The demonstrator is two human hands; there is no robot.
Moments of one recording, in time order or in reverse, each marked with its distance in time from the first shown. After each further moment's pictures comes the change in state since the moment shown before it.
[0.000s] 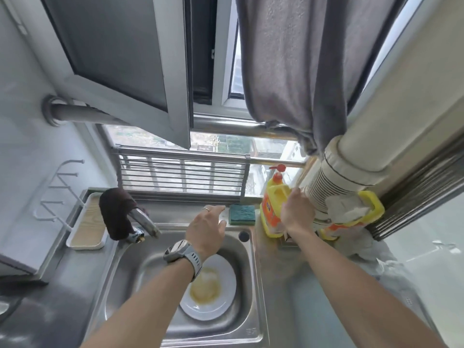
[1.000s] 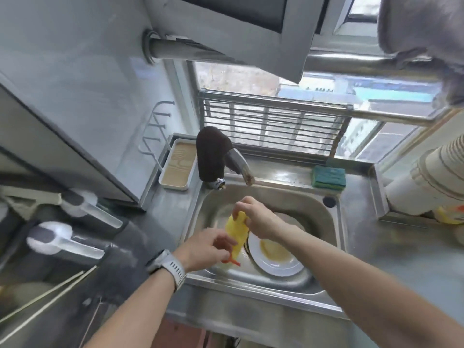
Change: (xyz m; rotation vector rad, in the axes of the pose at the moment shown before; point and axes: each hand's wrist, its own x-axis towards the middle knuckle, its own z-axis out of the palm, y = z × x) left_hand -0.138 -0.206 -0.045 -0.284 -0.483 -0.311; right_hand -0.173 -0.177 0.159 0.291 -0.789 -0.887
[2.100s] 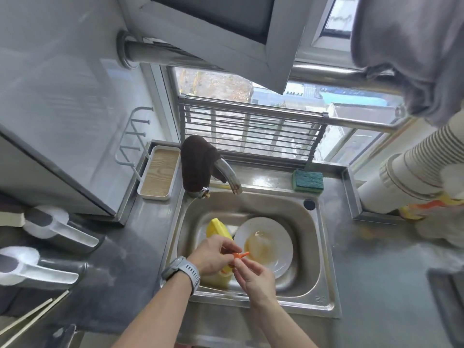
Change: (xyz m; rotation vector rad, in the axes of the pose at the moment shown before) left_hand 0.052 0.001 0.029 -0.039 -0.055 0.070; right_hand -0.092 -0.049 0.084 1.602 0.645 0.792
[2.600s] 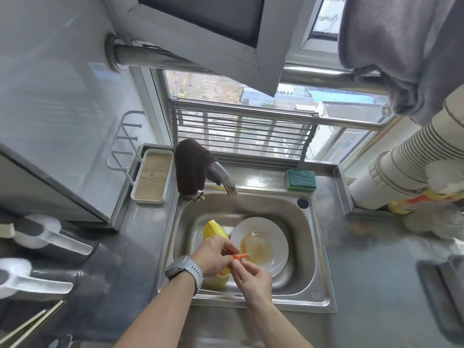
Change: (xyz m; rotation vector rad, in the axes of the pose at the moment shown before) left_hand 0.007 0.005 0.005 0.122 0.045 0.003; right_hand 0.007 0.015 0.000 -0.085 0.086 -0.040
